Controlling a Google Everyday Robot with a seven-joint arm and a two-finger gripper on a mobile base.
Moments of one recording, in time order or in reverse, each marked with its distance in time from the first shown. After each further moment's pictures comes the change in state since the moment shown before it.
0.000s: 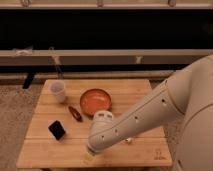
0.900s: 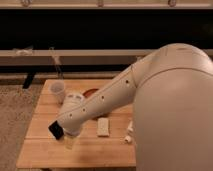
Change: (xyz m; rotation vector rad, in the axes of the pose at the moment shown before) arm -0.131 0.001 -0.010 0.021 0.027 -0.280
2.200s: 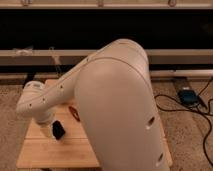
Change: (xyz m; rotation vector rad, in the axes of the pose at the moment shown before) arm -0.116 -0.022 -0.005 0.121 0.055 -0.308
